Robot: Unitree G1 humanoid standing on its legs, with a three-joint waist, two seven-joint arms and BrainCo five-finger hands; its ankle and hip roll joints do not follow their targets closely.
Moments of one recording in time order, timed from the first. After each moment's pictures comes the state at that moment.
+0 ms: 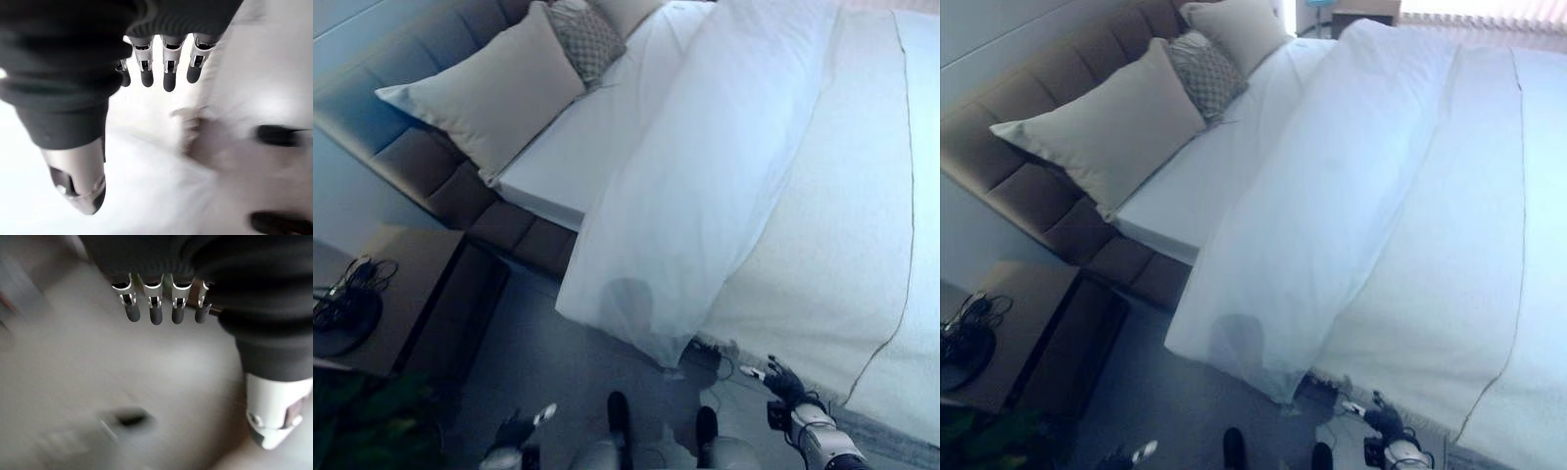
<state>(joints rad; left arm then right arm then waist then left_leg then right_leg) -0.07 0.23 -0.17 0.83 -0.39 -0.05 0.14 -0.12 -0.37 0.17 0.72 0.38 -0.03 -0.13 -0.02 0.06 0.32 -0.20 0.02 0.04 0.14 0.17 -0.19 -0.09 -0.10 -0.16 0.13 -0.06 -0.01</state>
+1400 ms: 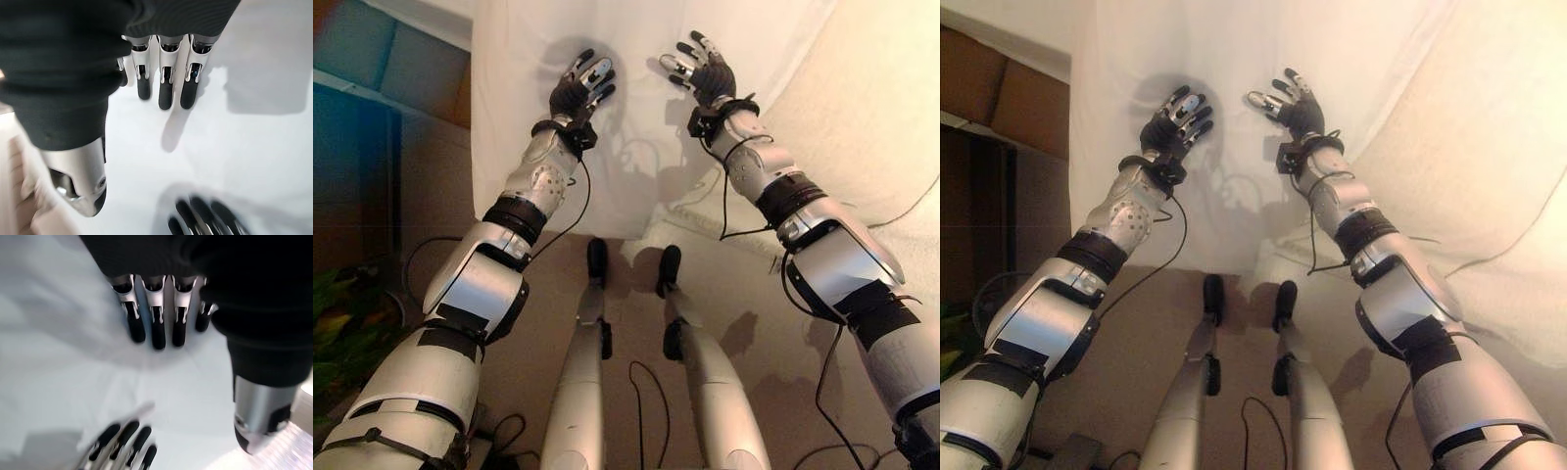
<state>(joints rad) -1.33 0.45 -0.50 0.92 -1.19 -0.12 0.07 -1.48 -0.39 0.60 1.01 1.04 -0.11 -0.18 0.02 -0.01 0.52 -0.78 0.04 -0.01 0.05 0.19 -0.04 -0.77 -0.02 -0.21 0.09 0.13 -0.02</state>
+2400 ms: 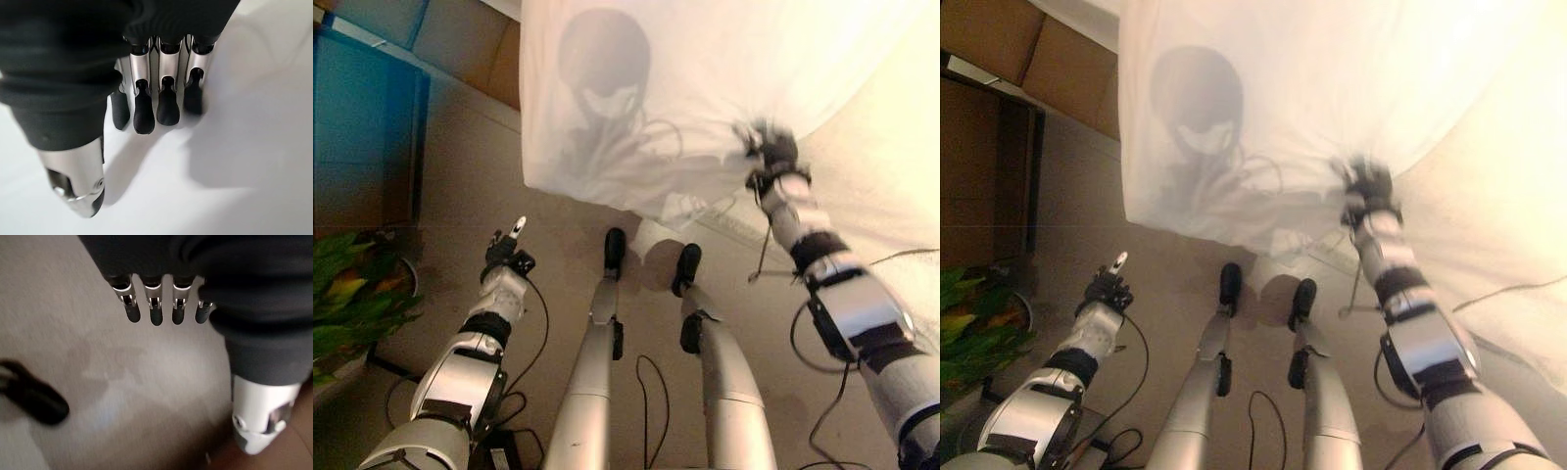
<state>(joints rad) -0.65 0.40 -0.12 1.08 -1.07 -0.14 0.27 -0.82 -0.42 0.23 1.27 0.73 -0.03 -0.25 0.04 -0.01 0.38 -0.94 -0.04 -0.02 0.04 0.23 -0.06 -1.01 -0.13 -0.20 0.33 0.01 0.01</state>
